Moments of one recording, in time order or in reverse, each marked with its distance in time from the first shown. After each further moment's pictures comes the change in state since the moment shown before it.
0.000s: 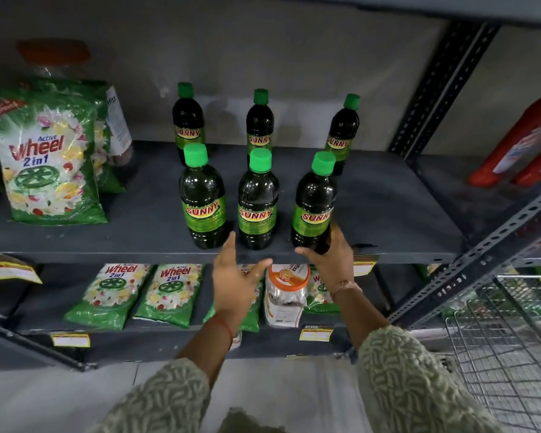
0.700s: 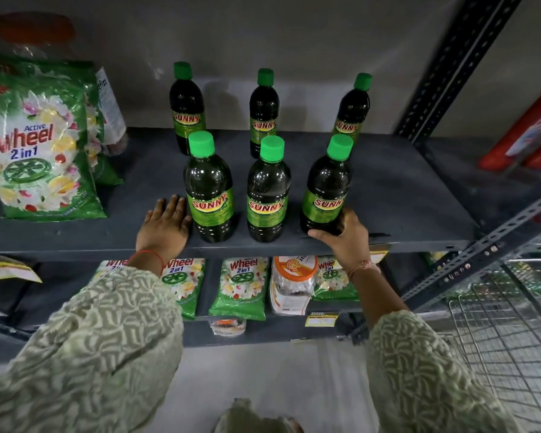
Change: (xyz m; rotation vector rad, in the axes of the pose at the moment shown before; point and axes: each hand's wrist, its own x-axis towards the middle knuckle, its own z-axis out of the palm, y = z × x) left_hand 0.129 -0.058 -0.098 1.001 -0.362 0.028; right_hand 0.024 0.009 0.001 0.016 -0.012 0.046
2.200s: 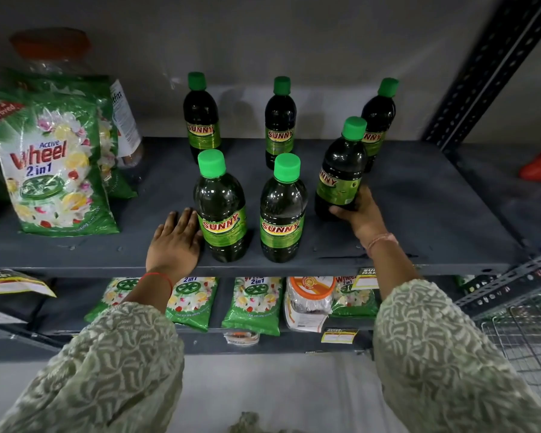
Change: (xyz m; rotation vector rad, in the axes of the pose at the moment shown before) left_hand 0.003 -0.003 0.004 0.006 0.038 -0.014; right_hand 0.088 -0.009 0.011 0.246 -0.099 0.056
